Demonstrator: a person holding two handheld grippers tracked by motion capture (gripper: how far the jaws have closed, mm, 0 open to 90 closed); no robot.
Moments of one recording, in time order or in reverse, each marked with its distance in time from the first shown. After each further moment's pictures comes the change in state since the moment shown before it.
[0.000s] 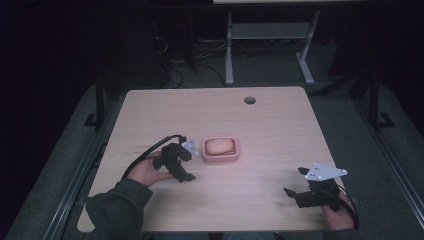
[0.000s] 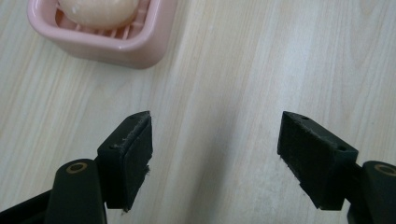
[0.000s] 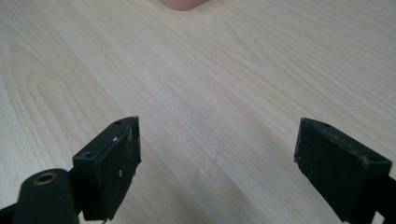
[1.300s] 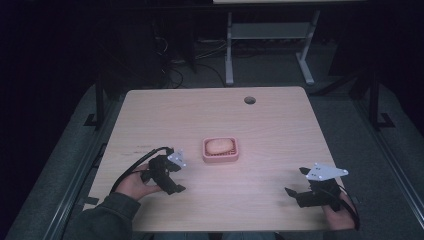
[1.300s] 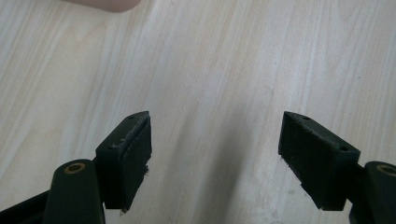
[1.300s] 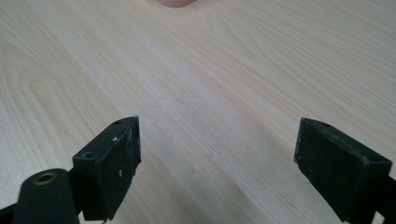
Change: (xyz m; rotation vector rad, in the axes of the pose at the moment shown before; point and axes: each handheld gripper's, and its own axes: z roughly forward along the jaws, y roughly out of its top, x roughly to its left) left arm -0.020 -0.042 -0.002 -0.024 0.010 -0.041; right arm -0.001 -0.002 -0.001 0.003 -0.014 0.015
